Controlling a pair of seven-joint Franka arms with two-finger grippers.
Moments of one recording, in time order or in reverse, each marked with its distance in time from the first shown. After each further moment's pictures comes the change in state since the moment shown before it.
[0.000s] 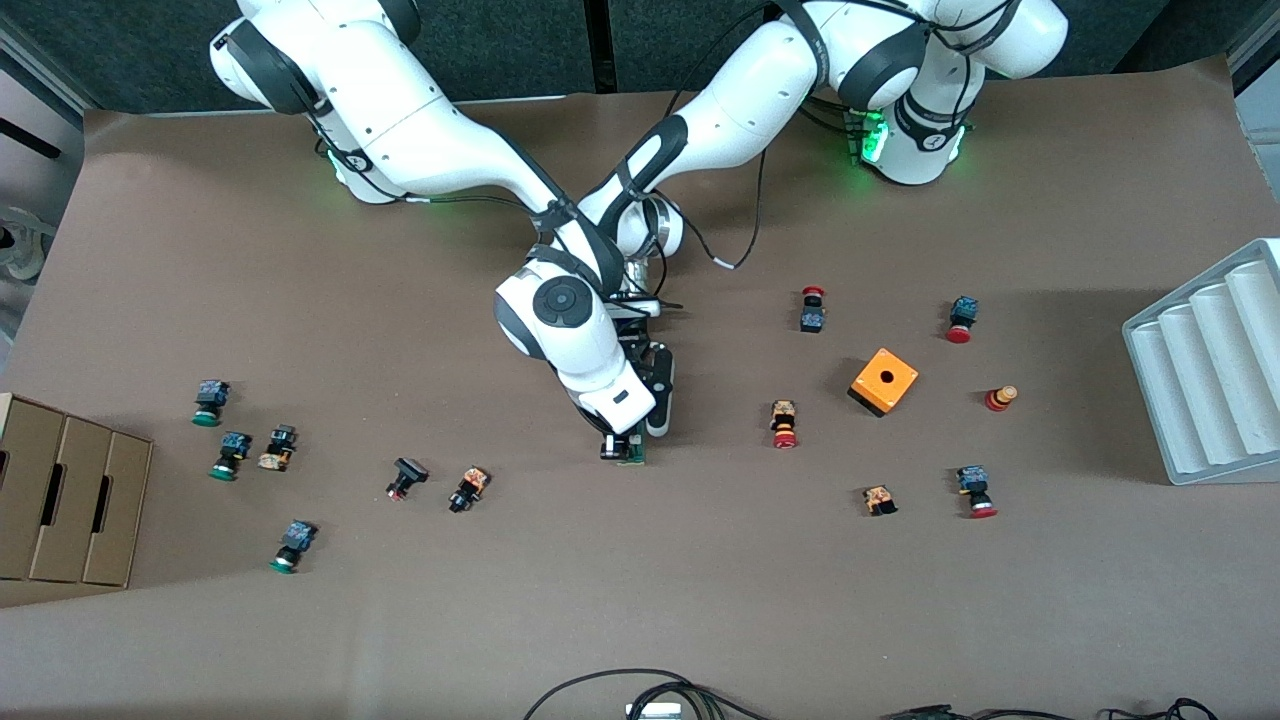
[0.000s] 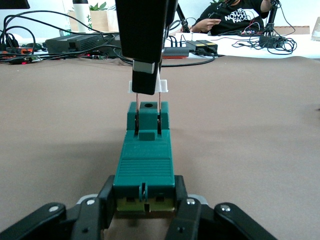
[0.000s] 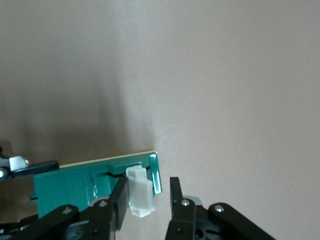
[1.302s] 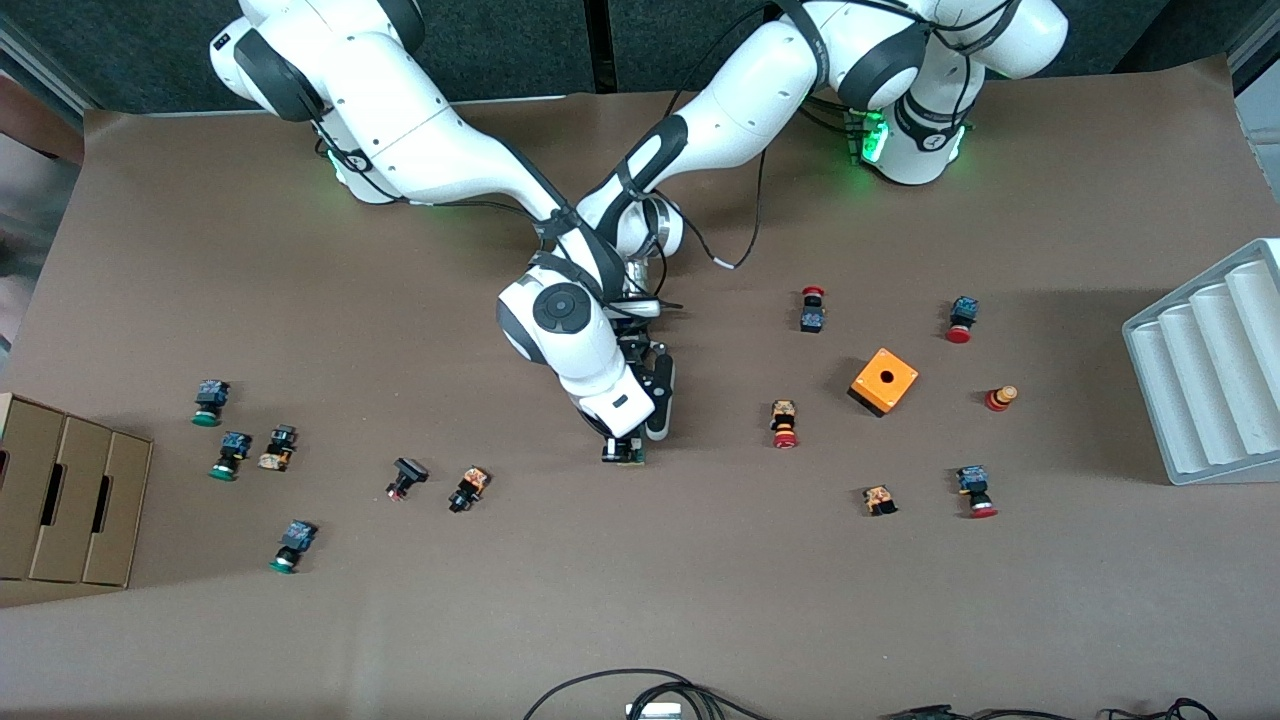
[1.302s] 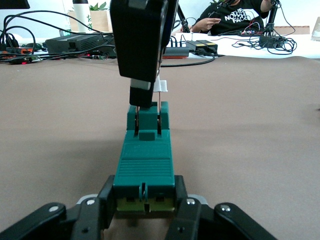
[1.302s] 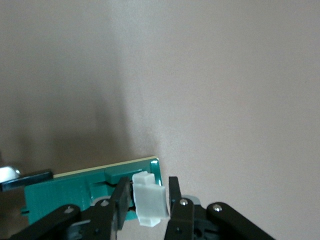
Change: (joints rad) left arm 0.000 0.000 0.000 0.000 0.000 0.000 0.000; right arm -0.001 0.027 0.001 0.001 0.019 0.045 0.005
